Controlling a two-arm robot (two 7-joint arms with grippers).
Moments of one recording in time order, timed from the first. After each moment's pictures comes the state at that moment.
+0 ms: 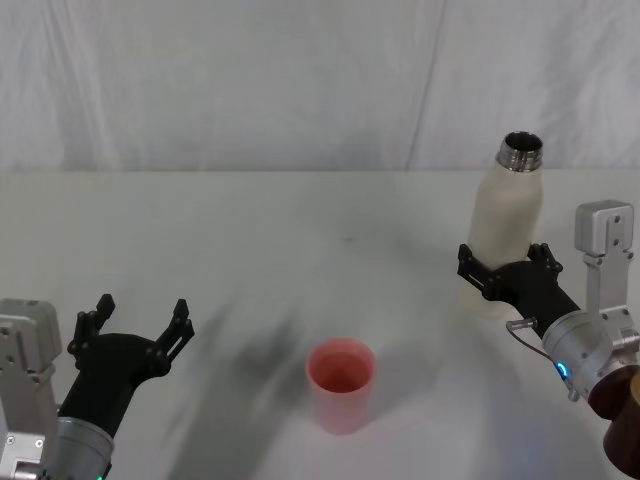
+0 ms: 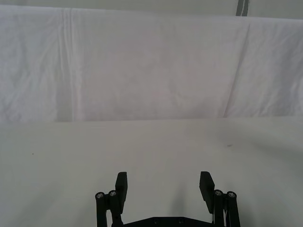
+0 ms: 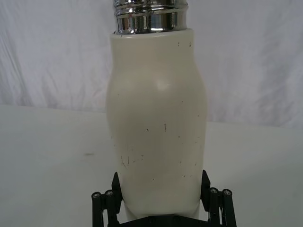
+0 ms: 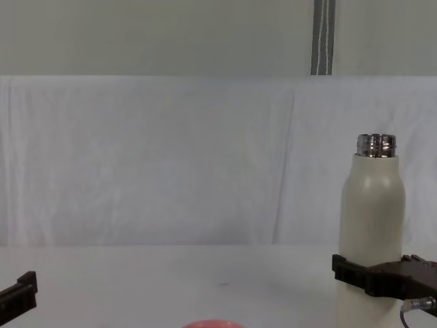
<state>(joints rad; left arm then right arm) 0.27 0.24 0.04 -1.85 -0.25 -0.02 -0.02 0.25 0.12 -0.20 -1.31 0.20 0.01 0.19</state>
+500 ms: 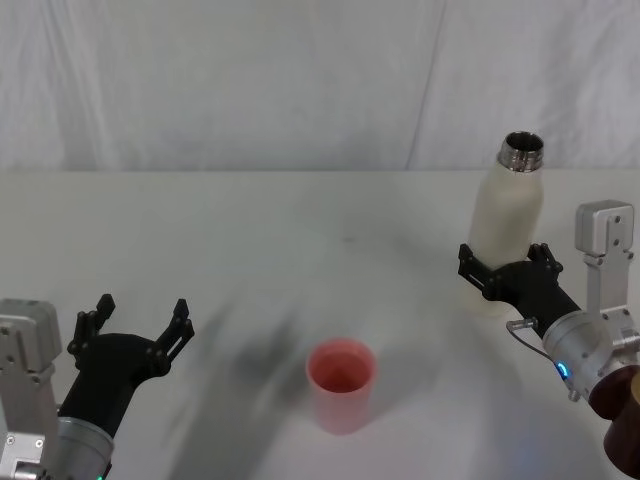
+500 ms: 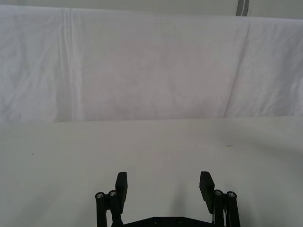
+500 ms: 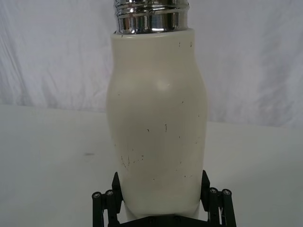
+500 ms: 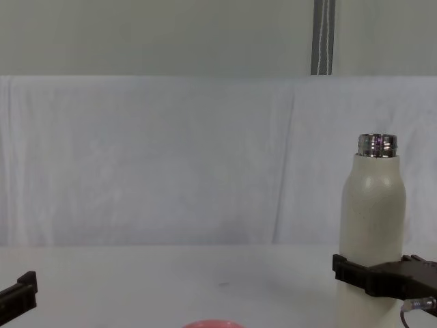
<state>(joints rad) 0.27 0.24 0.04 -1.85 -0.25 -0.02 -0.02 0.25 0.12 -0.20 -1.31 0.20 0.01 0.20</state>
